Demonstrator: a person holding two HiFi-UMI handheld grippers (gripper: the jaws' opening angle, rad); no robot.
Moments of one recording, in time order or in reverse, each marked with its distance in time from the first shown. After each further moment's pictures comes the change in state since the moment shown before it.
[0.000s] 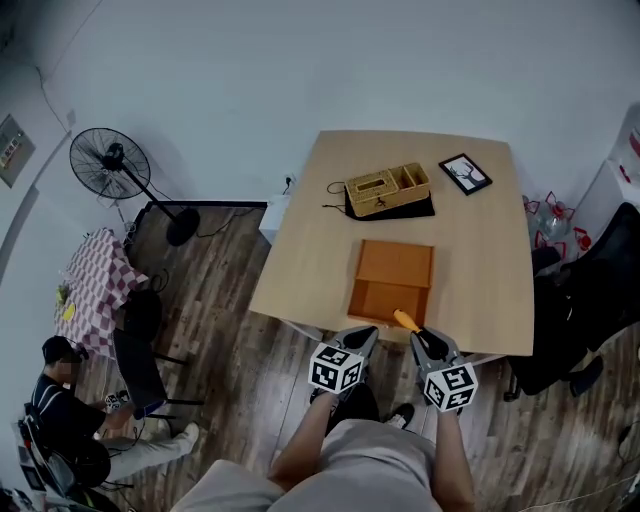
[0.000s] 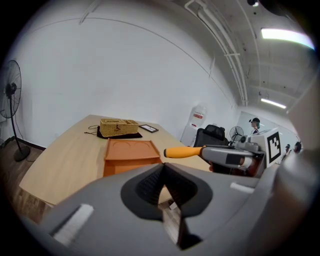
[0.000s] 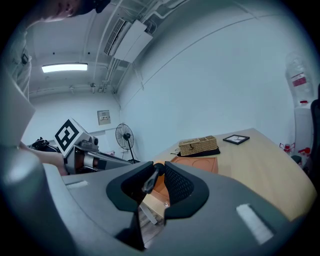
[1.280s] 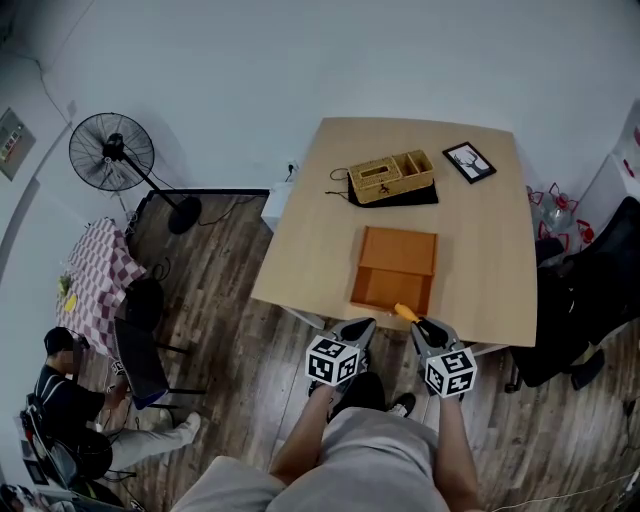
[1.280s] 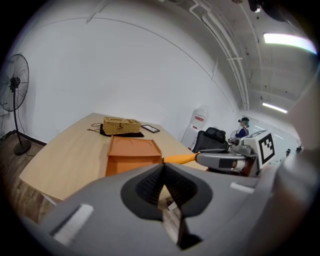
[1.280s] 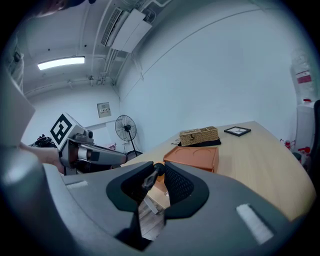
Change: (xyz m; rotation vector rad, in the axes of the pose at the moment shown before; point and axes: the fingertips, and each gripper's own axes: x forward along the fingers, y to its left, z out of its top) left arm -0.011 0.008 -0.012 -0.037 -0.020 0.002; right arm 0.010 -0.001 -0.026 0.002 0.119 0.006
